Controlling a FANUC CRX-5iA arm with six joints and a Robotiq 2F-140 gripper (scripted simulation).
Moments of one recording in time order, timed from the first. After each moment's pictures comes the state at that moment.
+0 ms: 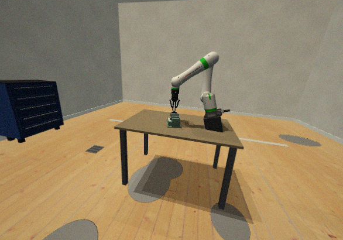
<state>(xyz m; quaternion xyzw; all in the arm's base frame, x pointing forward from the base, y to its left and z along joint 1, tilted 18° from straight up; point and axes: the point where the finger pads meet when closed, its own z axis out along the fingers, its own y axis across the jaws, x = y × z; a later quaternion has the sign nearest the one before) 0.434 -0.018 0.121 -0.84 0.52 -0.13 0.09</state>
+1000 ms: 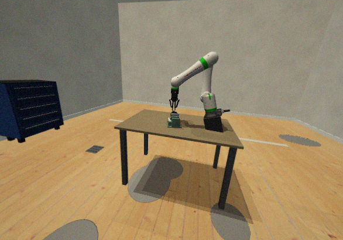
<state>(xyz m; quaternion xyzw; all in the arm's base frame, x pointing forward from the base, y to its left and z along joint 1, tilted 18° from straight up) 0.438 -0.016 0.121 -0.84 0.52 -0.13 0.09</state>
